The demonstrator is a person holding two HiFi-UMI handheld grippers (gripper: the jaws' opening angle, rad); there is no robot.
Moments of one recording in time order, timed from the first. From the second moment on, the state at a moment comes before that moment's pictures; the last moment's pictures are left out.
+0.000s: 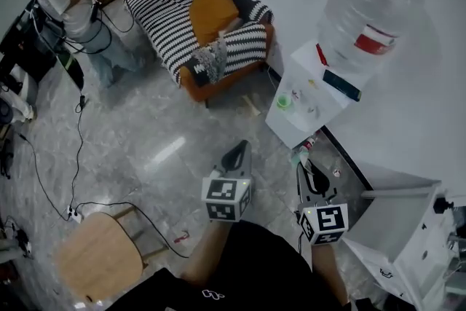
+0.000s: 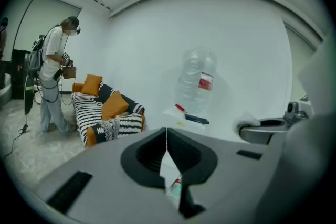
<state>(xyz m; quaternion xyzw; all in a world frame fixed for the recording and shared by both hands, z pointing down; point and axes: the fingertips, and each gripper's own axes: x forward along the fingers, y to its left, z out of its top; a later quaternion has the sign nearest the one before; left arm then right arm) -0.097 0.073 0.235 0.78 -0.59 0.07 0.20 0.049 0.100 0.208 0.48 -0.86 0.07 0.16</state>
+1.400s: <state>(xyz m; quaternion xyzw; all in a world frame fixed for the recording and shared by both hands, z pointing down) -0.063 -0.130 0.364 0.83 -0.46 0.20 0.23 0.030 -0.099 0.322 0.52 -0.82 0.11 0.21</state>
